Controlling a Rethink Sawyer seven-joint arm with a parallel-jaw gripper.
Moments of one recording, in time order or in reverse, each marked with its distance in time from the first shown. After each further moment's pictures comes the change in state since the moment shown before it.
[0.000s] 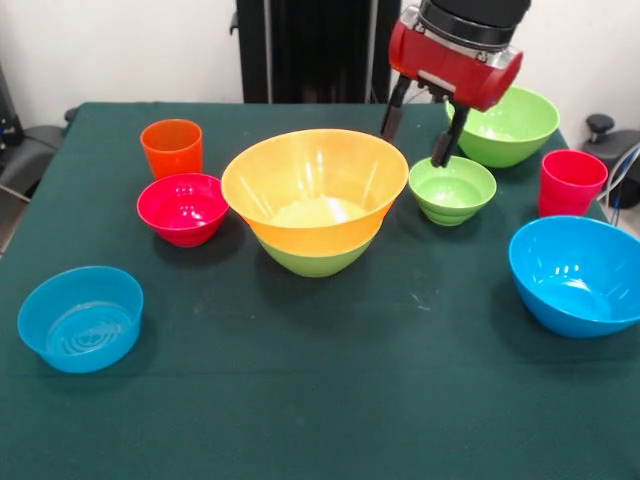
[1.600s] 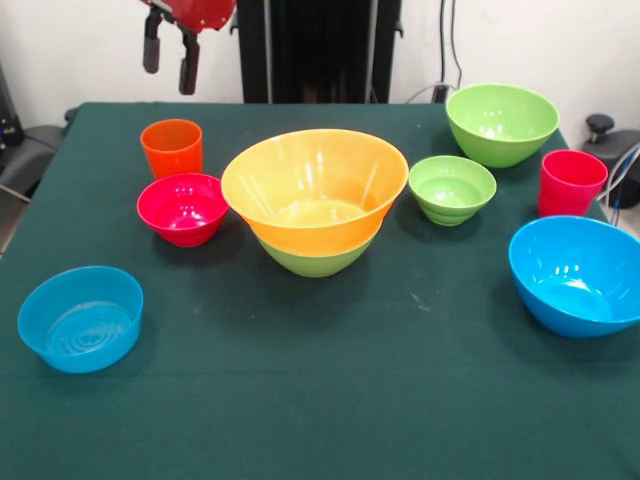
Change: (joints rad) arm -0.552 -0.304 0.237 0.413 -0.284 -0.286 -0.087
